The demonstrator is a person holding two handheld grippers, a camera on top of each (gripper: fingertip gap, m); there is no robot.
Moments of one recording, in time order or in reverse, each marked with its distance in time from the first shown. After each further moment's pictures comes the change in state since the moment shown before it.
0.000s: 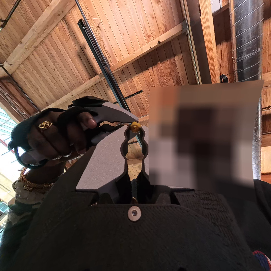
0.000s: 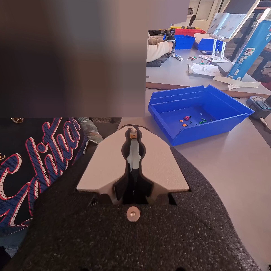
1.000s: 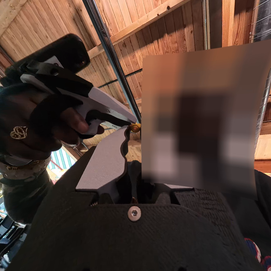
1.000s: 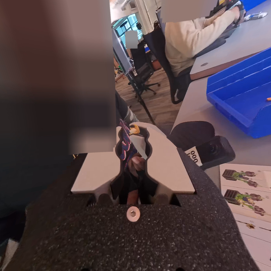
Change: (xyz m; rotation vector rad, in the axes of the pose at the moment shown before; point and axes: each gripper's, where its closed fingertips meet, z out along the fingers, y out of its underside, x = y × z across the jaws) left arm -0.003 0.025 0.001 -0.161 -0.020 -0.044; right arm -0.024 0.006 -0.012 0.070 -0.432 0.462
